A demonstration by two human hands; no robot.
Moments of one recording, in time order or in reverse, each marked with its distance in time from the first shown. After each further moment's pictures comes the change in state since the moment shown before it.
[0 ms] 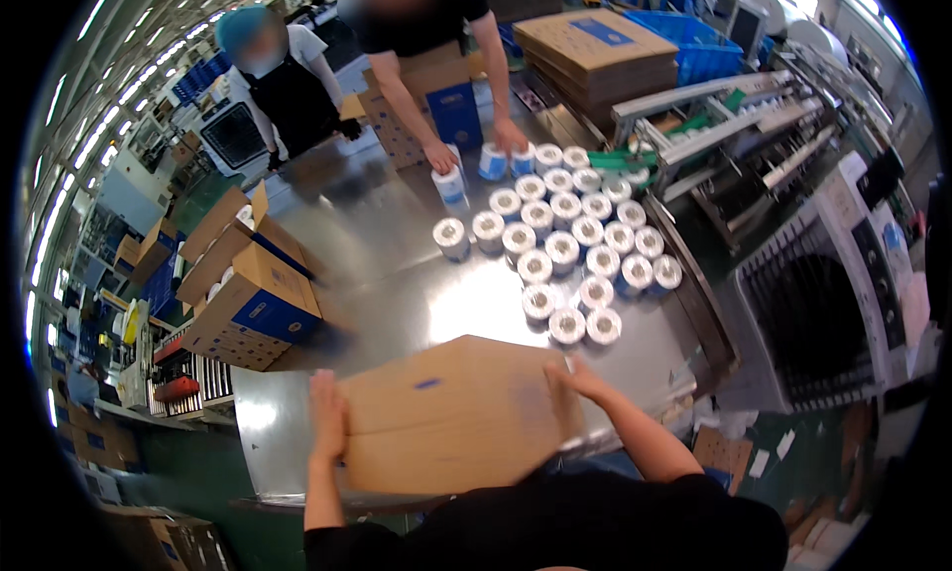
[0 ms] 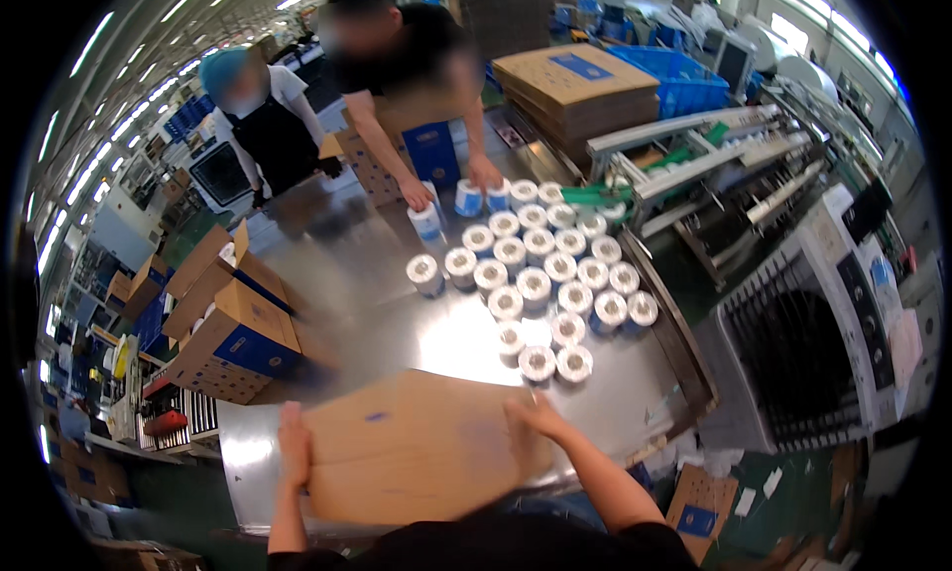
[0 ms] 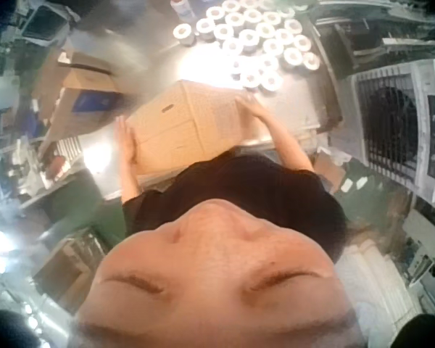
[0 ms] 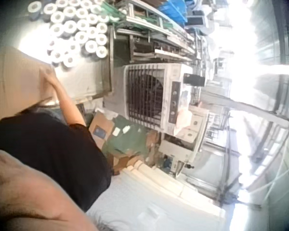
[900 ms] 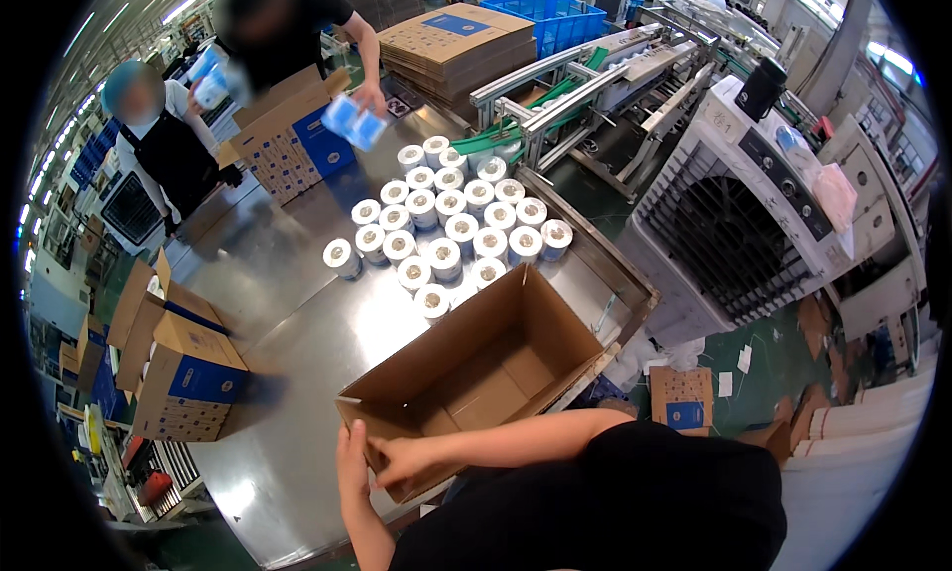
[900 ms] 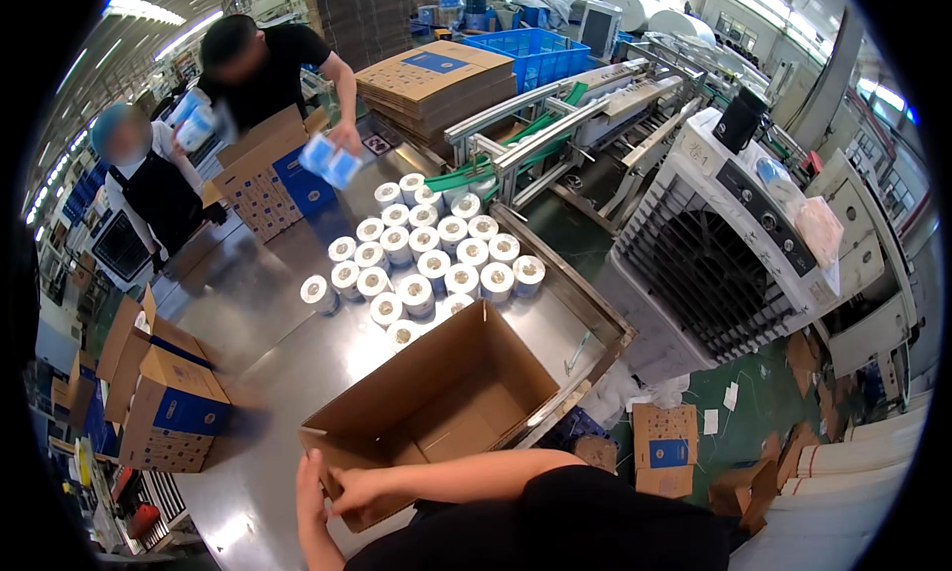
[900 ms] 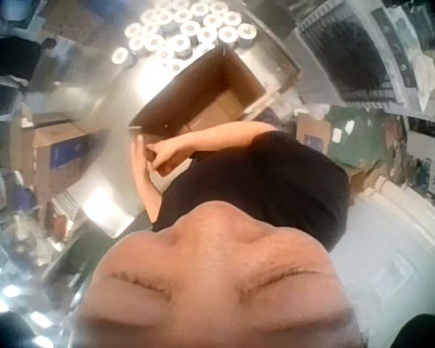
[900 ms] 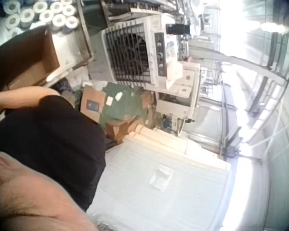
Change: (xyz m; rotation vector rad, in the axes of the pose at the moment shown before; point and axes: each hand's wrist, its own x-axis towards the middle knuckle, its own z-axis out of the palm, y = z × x) left_hand -0.033 0.163 0.058 -1.049 -0.342 -0.530; right_hand -0.117 -0.146 0.141 0.101 -0.742 -0.138
